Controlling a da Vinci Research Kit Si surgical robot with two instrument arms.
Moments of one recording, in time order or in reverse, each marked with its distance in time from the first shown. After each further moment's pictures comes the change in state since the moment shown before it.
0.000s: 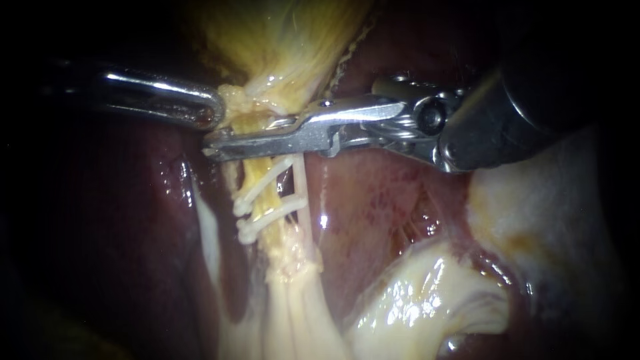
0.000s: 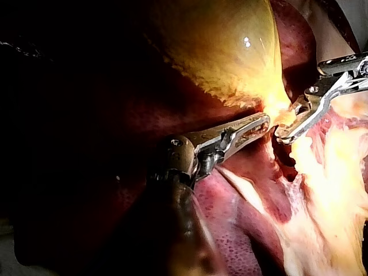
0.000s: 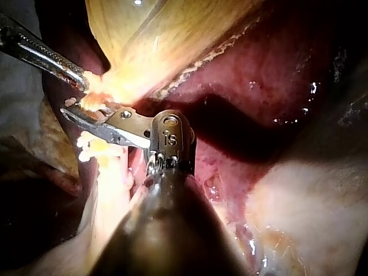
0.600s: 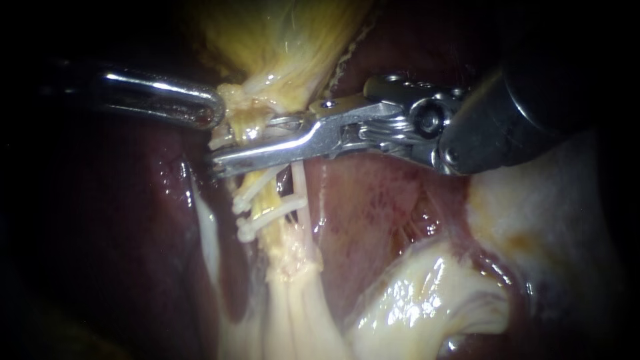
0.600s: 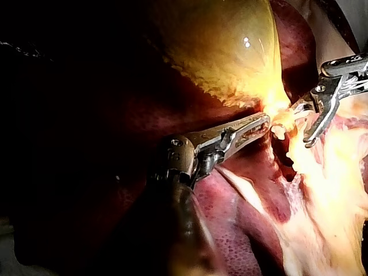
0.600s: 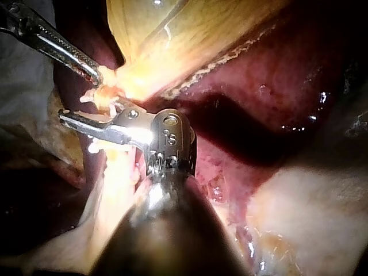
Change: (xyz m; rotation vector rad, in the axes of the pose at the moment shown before) right arm 0.001 -0.002 0.001 0.055 -0.036 -0.021; left arm 0.000 0.000 0.000 0.000 0.000 -0.001
